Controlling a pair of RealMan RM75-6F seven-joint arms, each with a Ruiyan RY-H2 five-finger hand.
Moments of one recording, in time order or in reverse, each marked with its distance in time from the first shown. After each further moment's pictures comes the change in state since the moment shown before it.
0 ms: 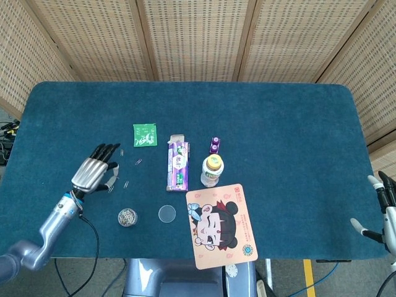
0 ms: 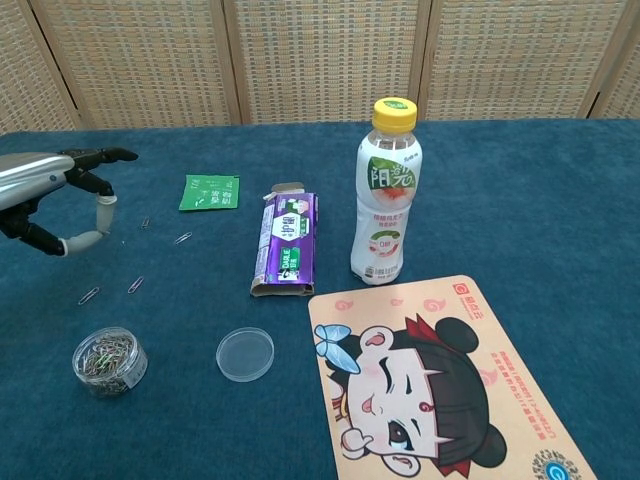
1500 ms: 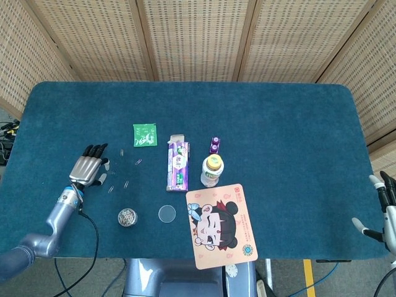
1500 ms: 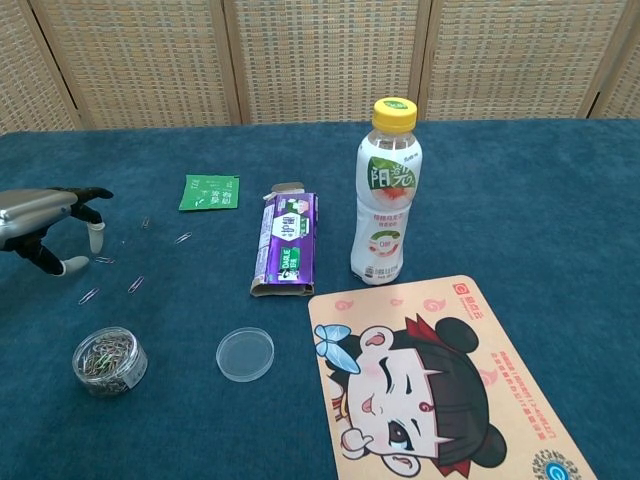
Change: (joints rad) left arm -0.043 -0.179 -0.103 0.287 -0.261 -0.291 0.150; right arm 0.003 -0.009 0.009 -0.001 0.028 -0.016 -0.046
